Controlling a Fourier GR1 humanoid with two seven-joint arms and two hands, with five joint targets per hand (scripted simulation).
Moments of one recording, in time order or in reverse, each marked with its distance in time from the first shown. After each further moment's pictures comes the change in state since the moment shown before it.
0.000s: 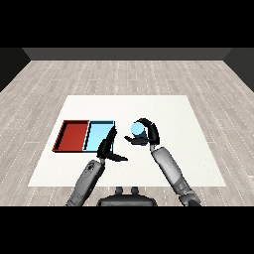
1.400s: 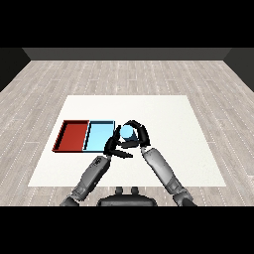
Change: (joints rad) left arm -0.142 -0.006 -0.075 0.224 0.141 0.081 -0.088; right arm -0.033 0.093 0.068 0.031 0.006 0.000 -0.038
